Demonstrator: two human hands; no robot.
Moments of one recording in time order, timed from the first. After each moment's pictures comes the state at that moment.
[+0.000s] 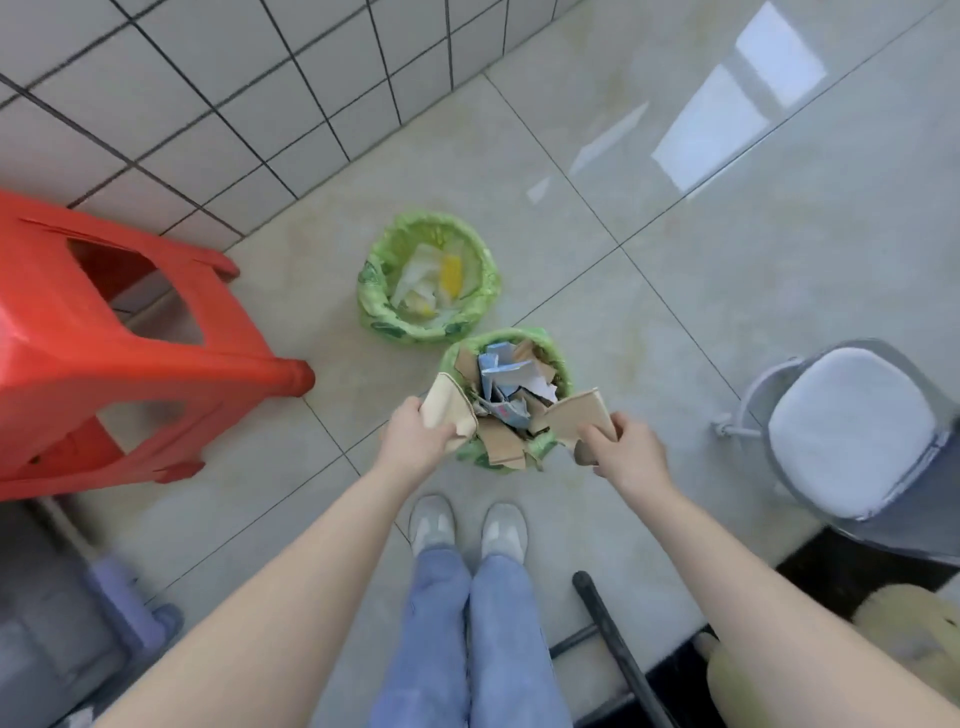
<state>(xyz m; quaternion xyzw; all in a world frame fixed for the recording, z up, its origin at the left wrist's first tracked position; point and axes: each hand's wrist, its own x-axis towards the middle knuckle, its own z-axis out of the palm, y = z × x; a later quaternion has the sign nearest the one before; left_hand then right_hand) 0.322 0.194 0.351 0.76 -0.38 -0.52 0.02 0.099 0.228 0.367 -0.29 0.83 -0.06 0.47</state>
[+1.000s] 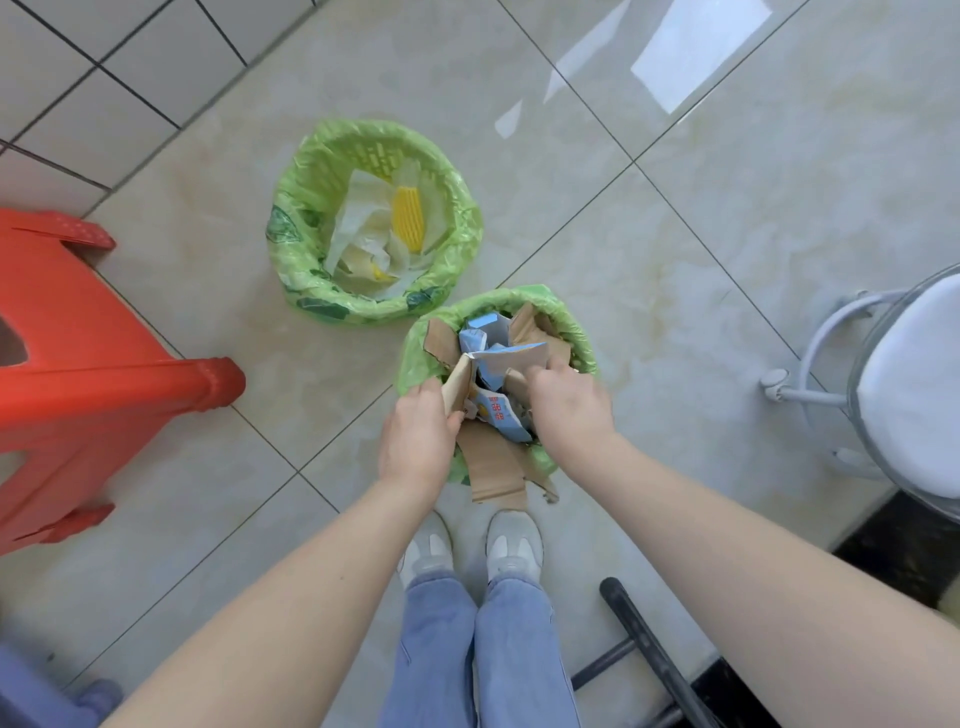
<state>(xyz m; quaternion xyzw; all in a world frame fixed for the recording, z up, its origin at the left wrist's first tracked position) 0.296 0.181 0.178 0.70 -0.61 -0.35 -0.11 0.144 0.177 0.186 -0.61 0.70 0.25 0.28</state>
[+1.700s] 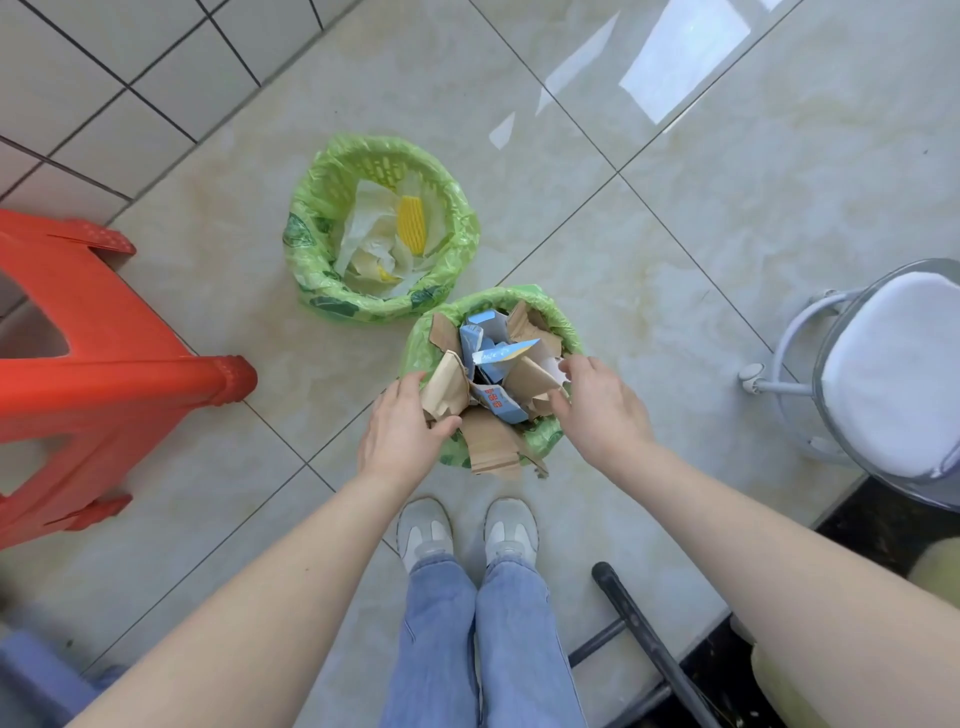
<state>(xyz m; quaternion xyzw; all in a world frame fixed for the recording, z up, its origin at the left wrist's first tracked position) 0.326 0.191 0.205 0.70 -0.58 -0.42 -0.07 0.120 0.200 0.237 -0.52 0.77 0.13 0.34</state>
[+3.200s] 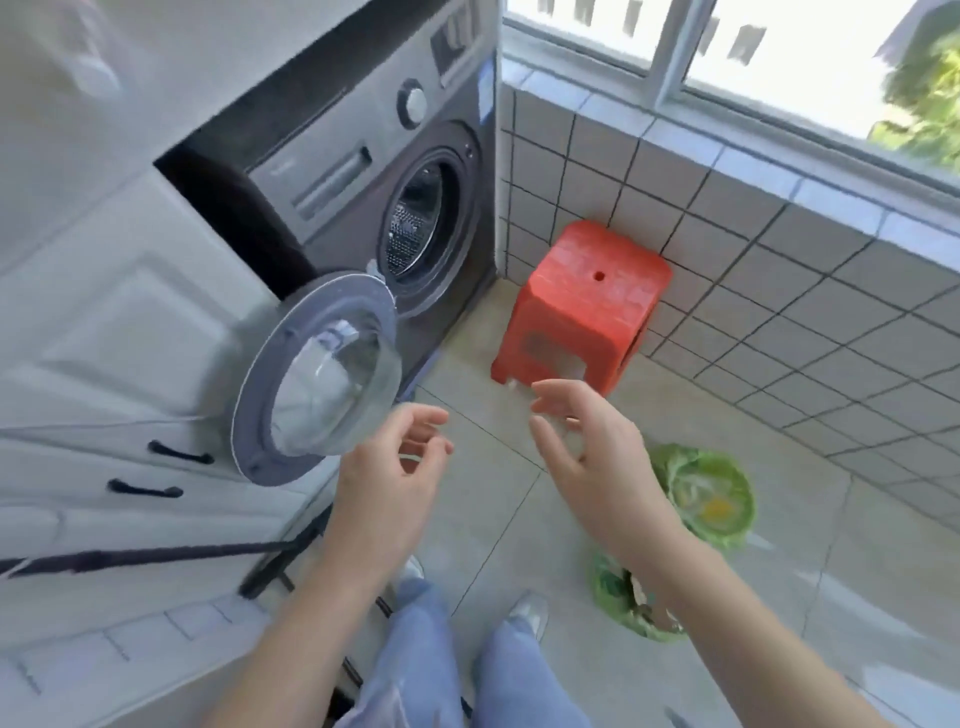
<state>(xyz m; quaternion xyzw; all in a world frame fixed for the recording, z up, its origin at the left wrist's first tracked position) 0.461 0.552 0.834 0.87 -0.04 -0.14 0.47 0.410 0.380 0.825 -0.90 0.15 -0.03 0.42</state>
